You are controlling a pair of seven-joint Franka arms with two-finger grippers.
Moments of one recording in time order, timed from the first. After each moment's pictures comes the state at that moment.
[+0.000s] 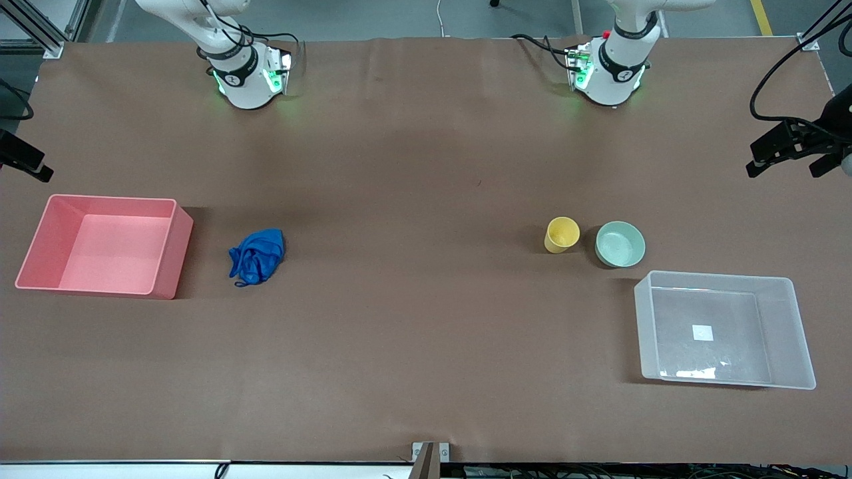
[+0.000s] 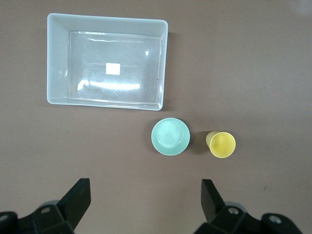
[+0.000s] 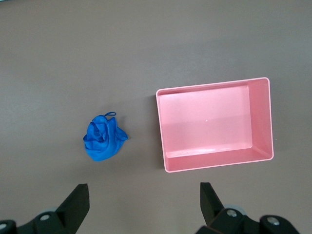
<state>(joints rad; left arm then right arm) -0.08 -0.04 0.05 -1.56 -0.01 1.59 -0.01 -0.01 -0.02 -0.11 -1.52 -0.03 1.54 0.03</state>
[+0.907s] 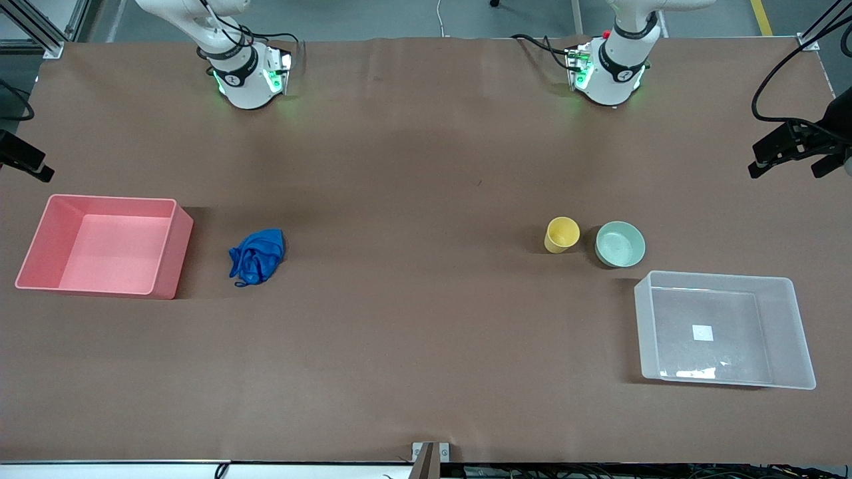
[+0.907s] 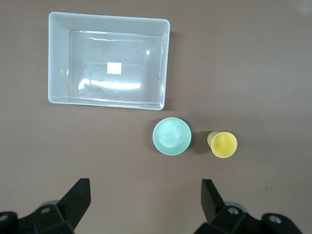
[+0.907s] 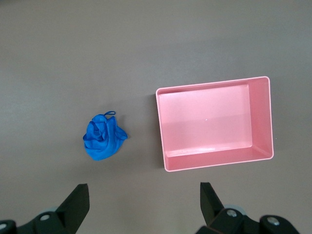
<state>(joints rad) -0.07 -0.03 0.06 -1.57 -0.01 1.59 0.00 -0.01 -0.02 -0.11 -1.52 -0.03 1.53 0.03</state>
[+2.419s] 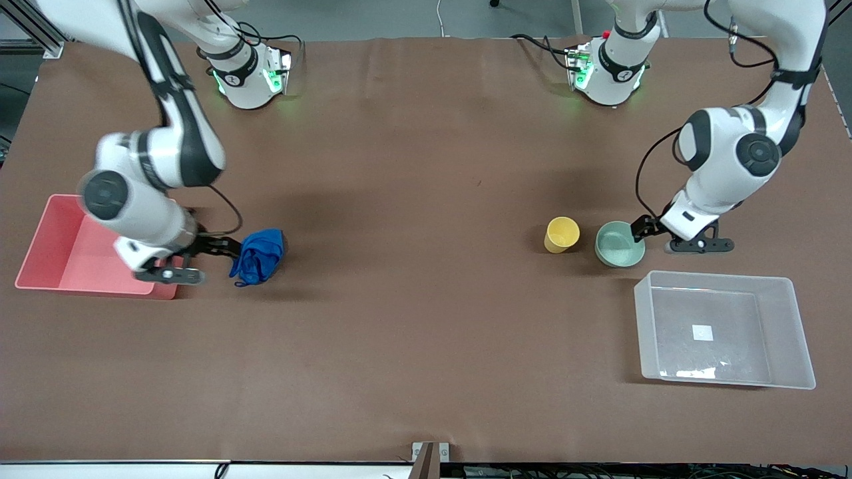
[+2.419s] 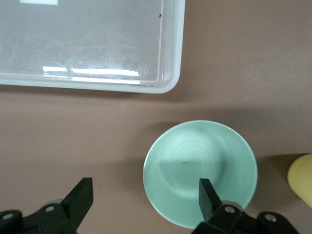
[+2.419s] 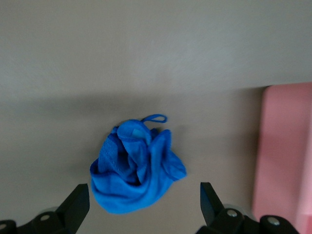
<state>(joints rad) -0.07 0.19 0.05 -2.37 -0.01 2.62 0.01 0.23 0.30 -0.09 -2.07 -0.02 2.30 0.20</state>
